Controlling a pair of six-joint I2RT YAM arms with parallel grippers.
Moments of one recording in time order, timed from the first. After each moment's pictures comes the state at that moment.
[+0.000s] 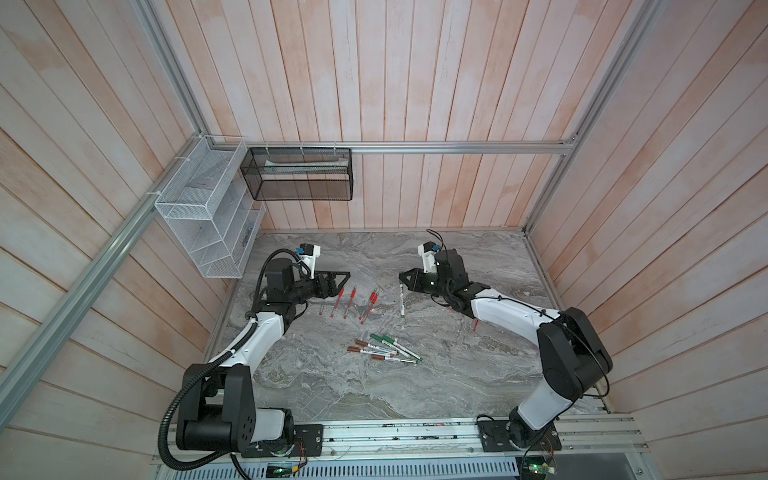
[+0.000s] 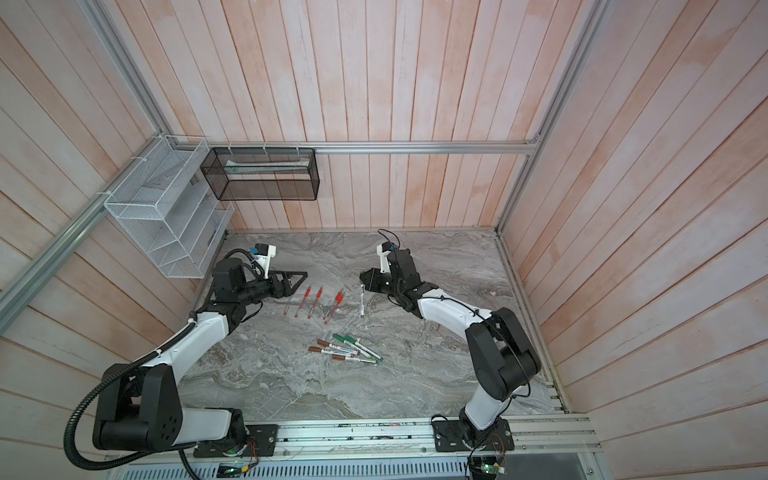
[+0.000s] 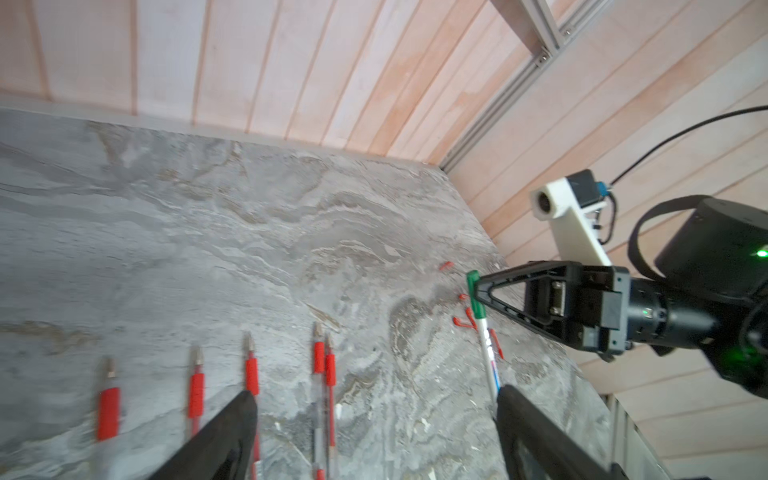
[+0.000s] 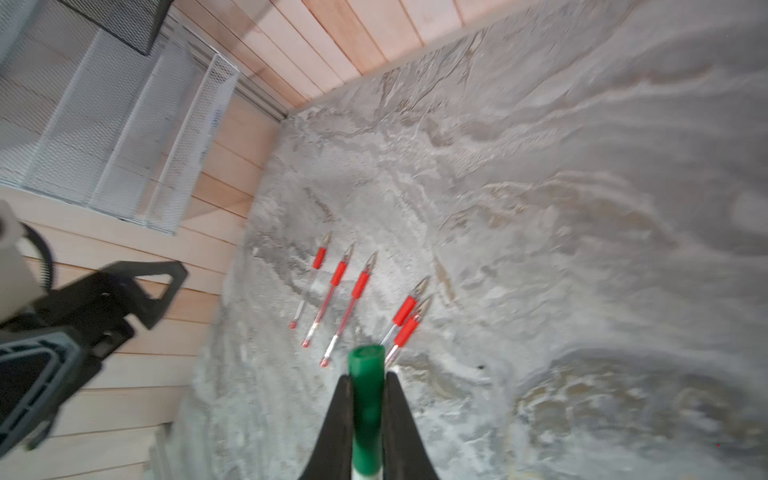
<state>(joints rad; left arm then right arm) -0.07 1.38 0.80 0.16 0.76 -0.31 0.57 1.68 1.01 0.24 -0.34 0.75</state>
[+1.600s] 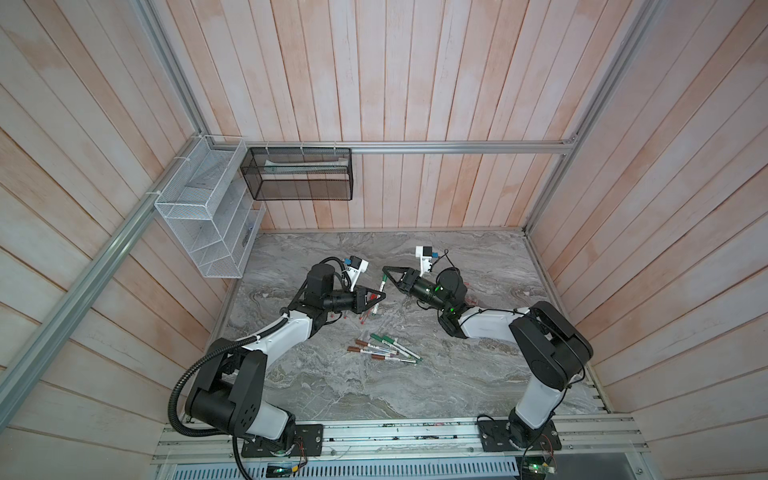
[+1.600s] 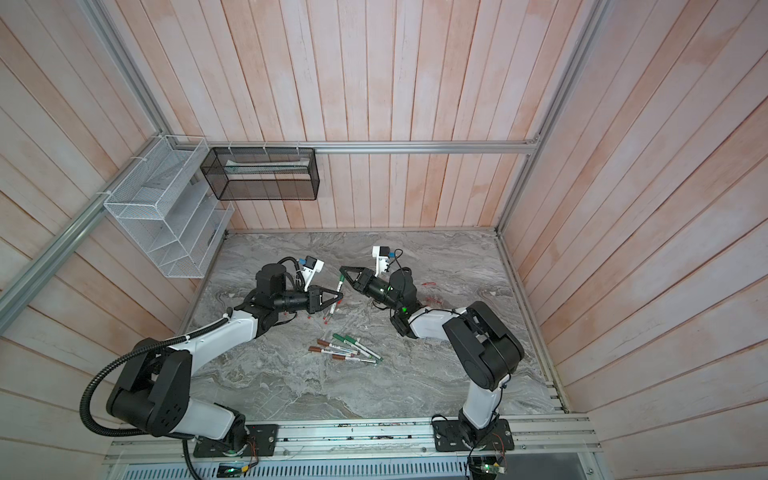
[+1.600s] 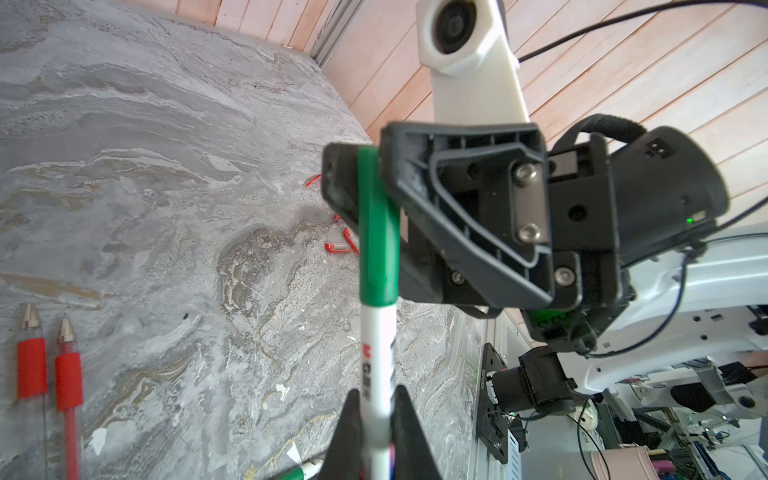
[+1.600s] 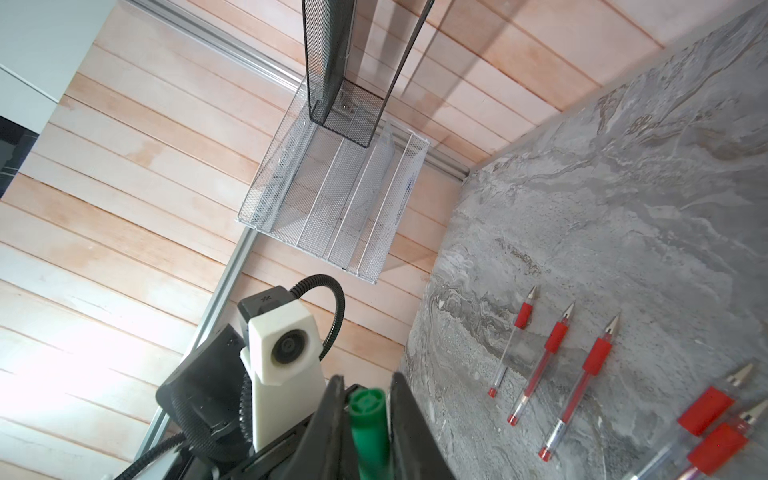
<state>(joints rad) -0.35 1.48 0.80 0.26 0.88 -0.40 0.65 1.79 0.85 1.05 -0.43 1.18</state>
